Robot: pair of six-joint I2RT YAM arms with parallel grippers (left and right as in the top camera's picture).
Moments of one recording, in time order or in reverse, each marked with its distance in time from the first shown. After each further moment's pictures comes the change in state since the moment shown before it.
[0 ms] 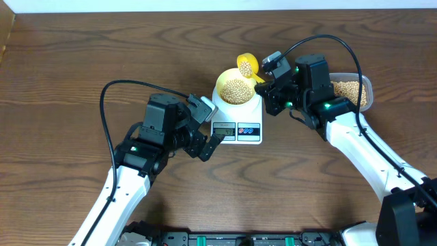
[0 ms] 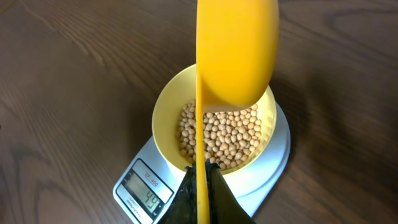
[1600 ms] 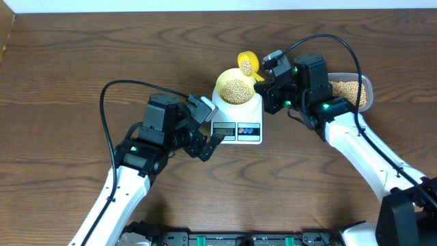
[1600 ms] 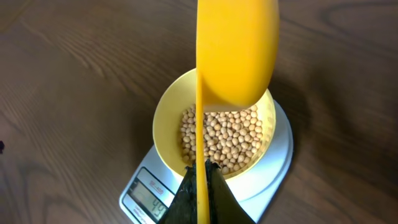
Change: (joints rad) left arm 0.000 0.000 0.000 0.000 0.000 0.000; right arm 0.010 0.002 0.000 0.019 0.023 0.096
